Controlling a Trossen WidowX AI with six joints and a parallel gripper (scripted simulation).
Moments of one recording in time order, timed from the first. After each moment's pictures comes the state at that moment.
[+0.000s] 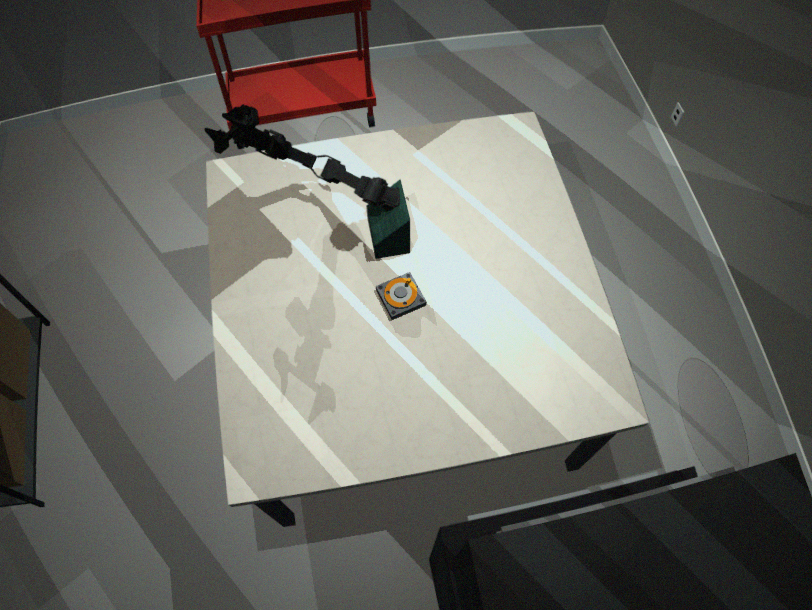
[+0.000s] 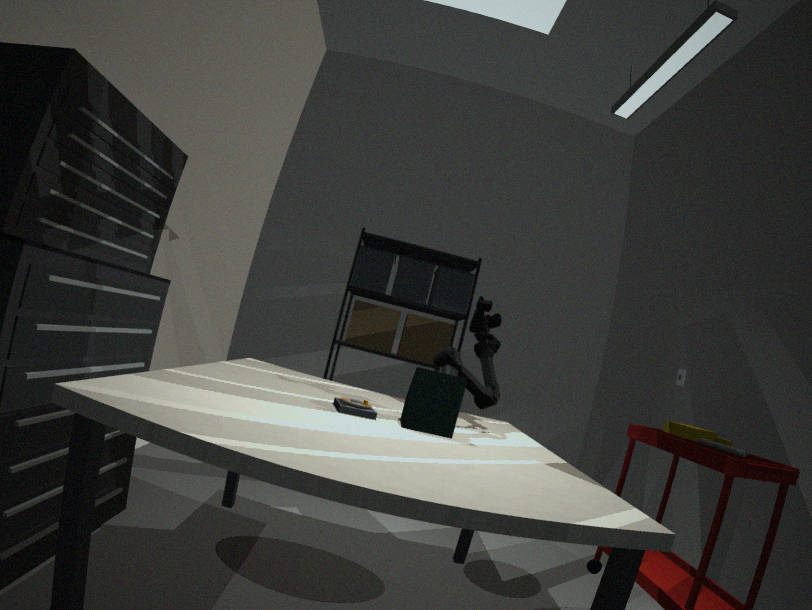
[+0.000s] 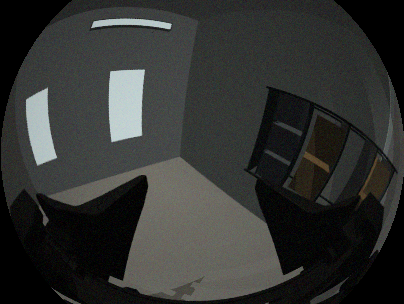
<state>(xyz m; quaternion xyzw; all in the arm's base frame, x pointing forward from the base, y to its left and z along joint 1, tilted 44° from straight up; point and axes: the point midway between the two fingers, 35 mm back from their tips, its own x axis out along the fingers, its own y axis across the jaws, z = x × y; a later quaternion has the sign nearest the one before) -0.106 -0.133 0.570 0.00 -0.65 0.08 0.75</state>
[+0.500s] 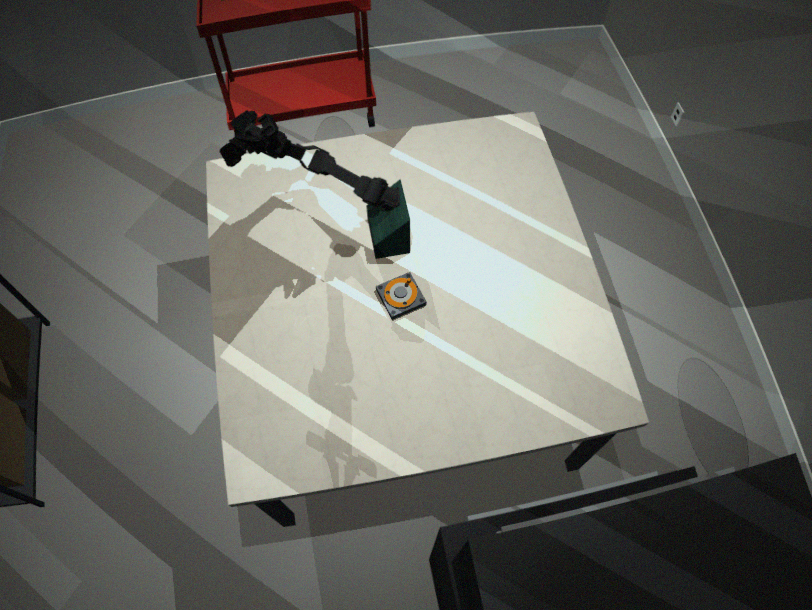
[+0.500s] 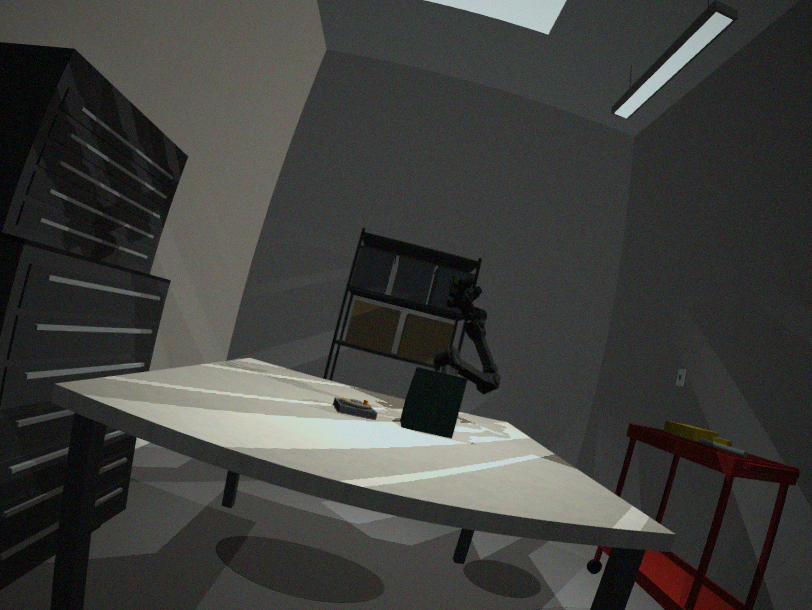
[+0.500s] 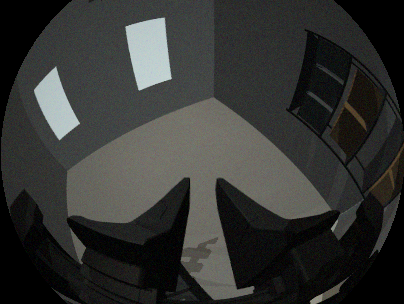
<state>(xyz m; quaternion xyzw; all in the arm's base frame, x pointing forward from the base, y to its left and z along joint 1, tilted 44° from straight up) 0.009 -0.015 0.576 -0.03 -0.48 0.19 0.86</state>
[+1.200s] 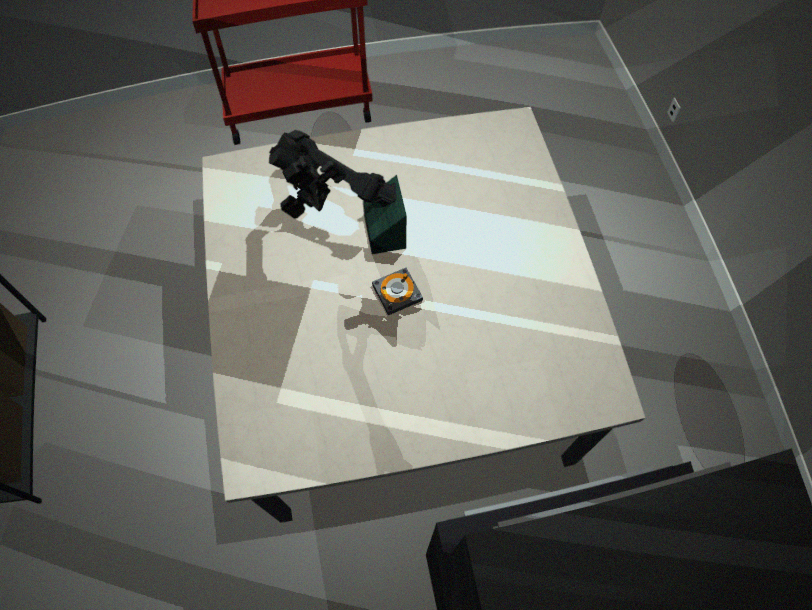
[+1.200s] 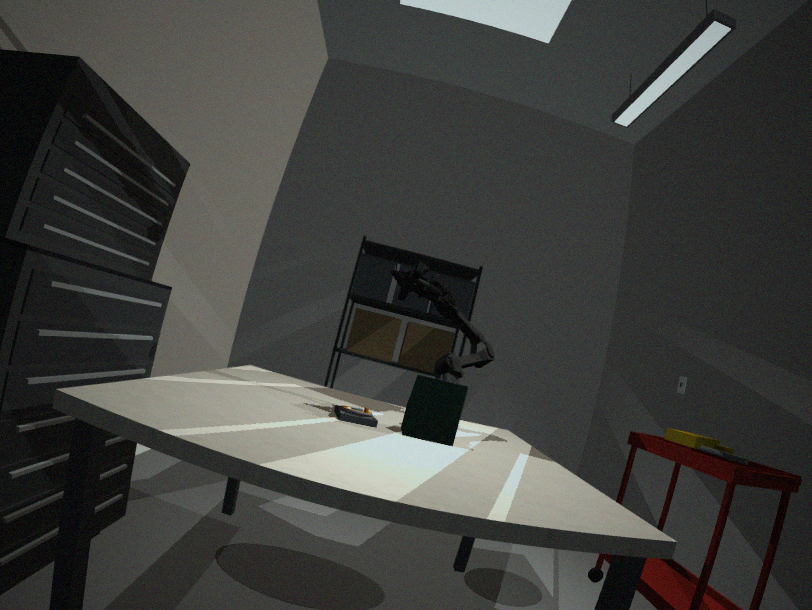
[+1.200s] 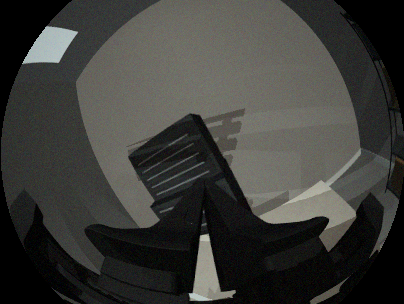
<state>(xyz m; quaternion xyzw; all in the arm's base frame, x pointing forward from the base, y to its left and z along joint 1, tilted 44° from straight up) 0.226 0.145 0.421 -0.09 -0.06 0.22 0.97</state>
